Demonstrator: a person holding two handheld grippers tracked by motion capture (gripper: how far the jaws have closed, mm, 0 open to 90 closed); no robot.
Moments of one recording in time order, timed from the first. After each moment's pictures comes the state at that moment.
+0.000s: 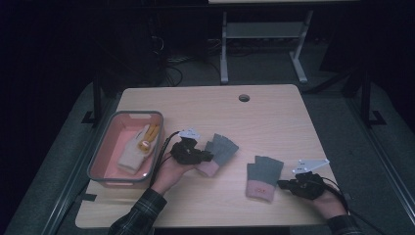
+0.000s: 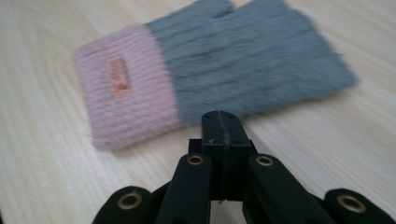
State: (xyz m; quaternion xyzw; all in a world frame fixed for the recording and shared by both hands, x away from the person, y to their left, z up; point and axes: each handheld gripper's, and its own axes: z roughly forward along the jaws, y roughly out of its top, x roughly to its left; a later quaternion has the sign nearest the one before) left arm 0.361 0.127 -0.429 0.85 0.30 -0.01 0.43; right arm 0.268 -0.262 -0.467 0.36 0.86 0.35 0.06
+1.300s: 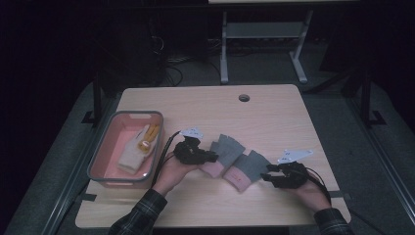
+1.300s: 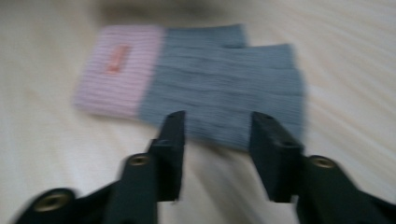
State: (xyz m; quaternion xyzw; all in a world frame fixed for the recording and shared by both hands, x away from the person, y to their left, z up) left arm 0.356 0.111 -0.419 0.85 0.28 -0.04 0.45; right arm 0.296 -0.230 -0.461 0.35 0.85 0.38 0.10
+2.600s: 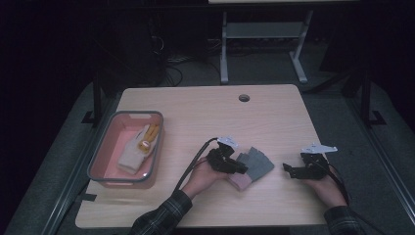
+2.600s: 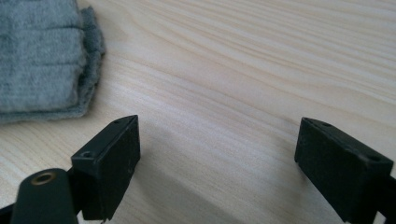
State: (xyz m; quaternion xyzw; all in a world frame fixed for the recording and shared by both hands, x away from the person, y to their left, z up) left arm 0.351 0.026 -0.447 0.88 0.23 -0.09 0.41; right arm 0.319 -0.296 -0.482 0.49 0.78 0.34 0.19
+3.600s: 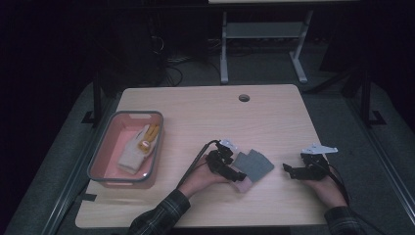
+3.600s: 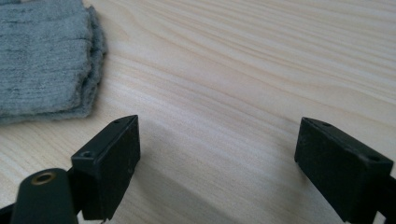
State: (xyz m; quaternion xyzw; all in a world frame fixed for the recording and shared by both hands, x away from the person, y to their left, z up) left arm 0.355 0.027 -0.464 0.89 0.26 -0.06 0.37; right arm 0.317 -0.296 -0.483 0.48 0.78 0.34 0.19
